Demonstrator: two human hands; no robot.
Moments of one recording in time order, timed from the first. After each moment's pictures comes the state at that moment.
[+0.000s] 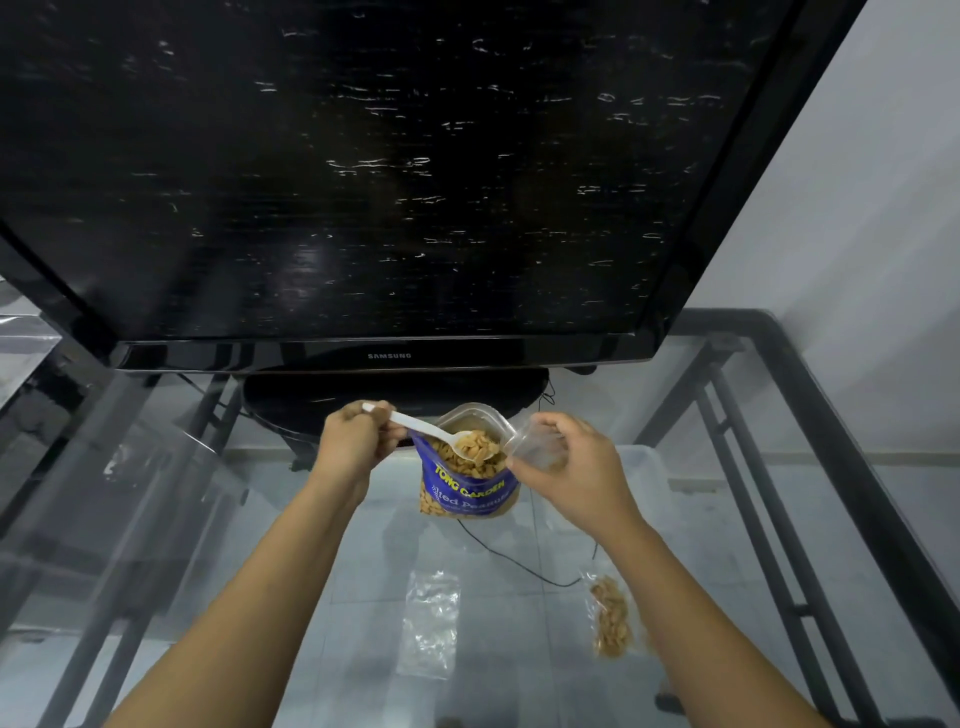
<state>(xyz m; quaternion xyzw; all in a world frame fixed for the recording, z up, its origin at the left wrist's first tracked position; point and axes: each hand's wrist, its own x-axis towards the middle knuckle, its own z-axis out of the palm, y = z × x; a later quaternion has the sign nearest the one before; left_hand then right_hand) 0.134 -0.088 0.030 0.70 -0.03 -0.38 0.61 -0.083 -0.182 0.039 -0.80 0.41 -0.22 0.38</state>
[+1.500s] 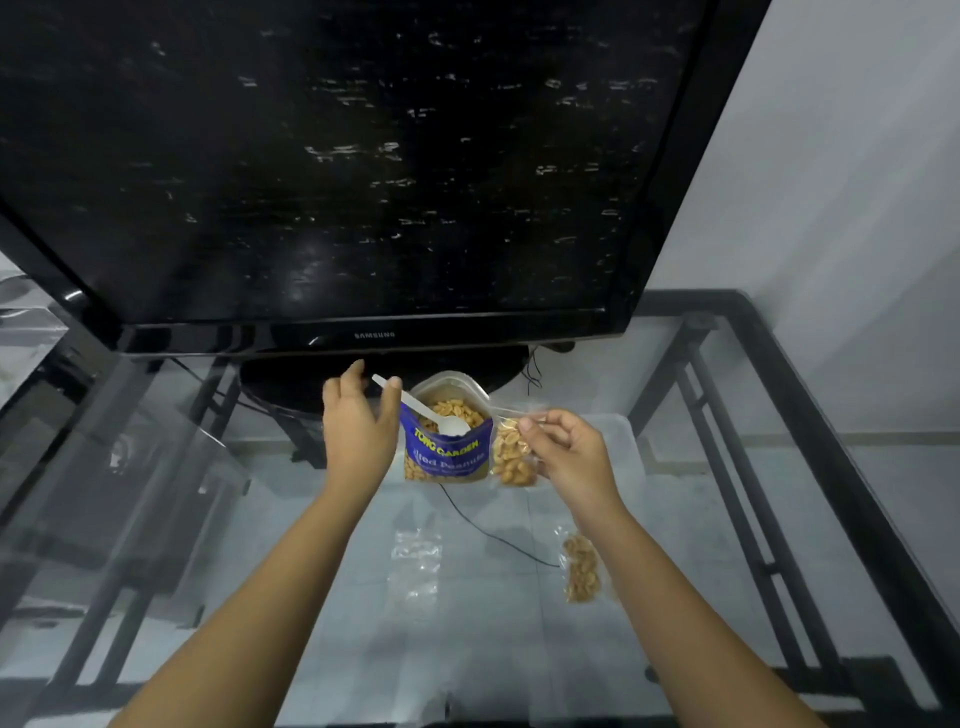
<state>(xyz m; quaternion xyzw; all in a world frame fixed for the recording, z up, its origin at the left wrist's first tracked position) 0.071 -0.067 0.047 0.86 -0.27 -0.06 0.44 -0.116 -0.157 0.030 -0.55 0.42 -0.31 0.65</state>
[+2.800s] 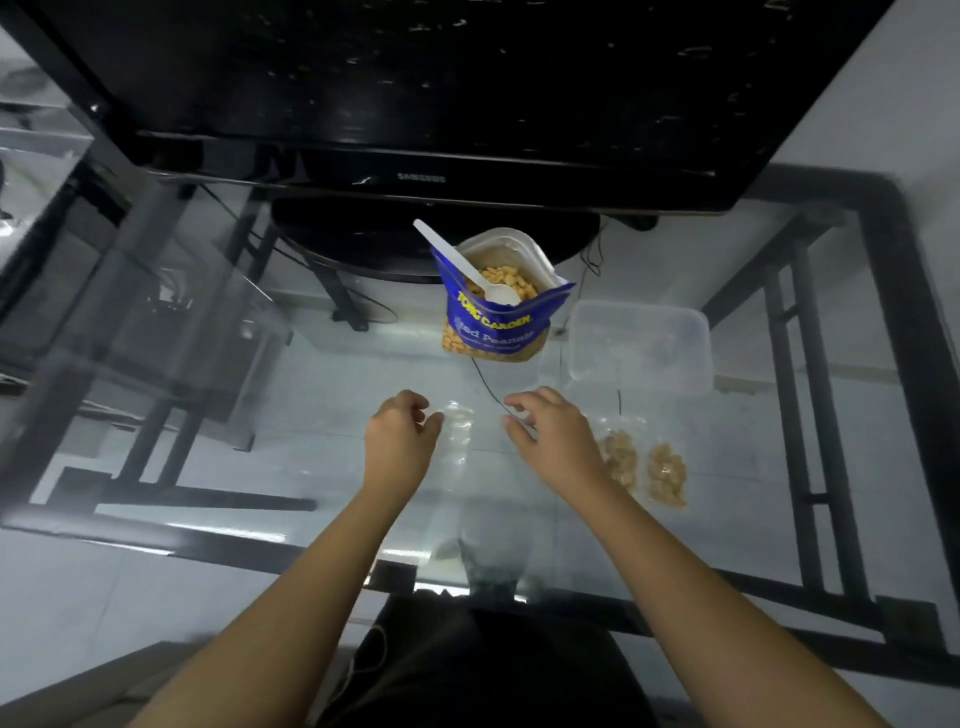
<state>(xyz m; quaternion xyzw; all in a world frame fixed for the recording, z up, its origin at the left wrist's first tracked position) 0.018 0.018 -0.075 0.91 -0.23 -0.19 0.29 -0.118 -0.104 -0.066 -0.86 0.34 -0.07 0.37</state>
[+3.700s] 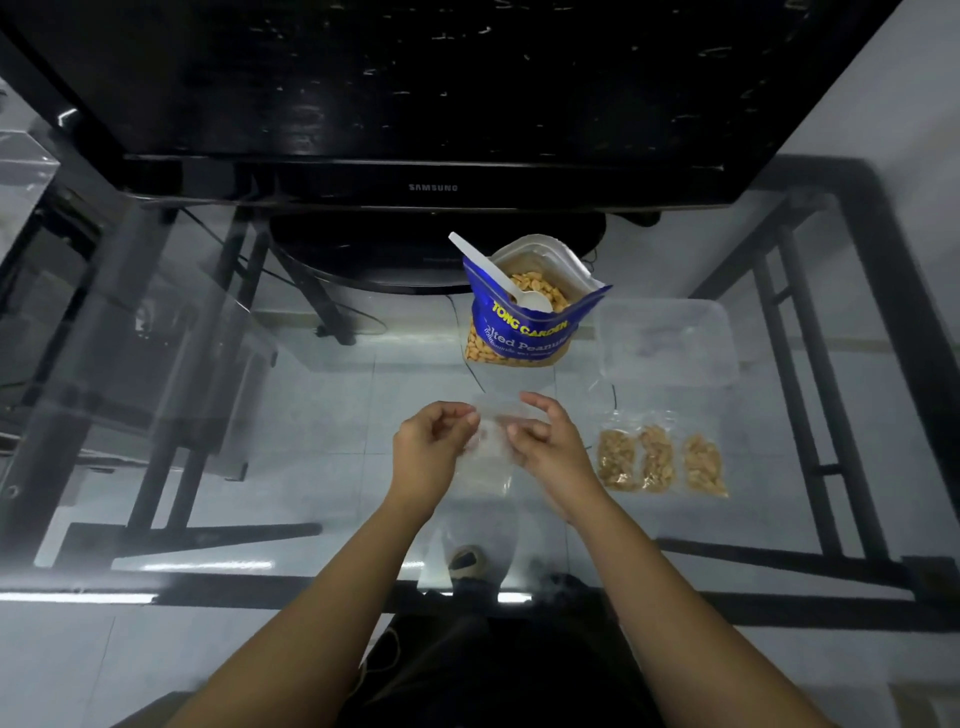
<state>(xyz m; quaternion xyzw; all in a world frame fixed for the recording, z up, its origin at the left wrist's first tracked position) 0.043 0.034 -0.072 0.72 -0.14 -0.39 0.55 -0.077 -0.055 -0.072 -0.47 0.47 -0.15 0.73</state>
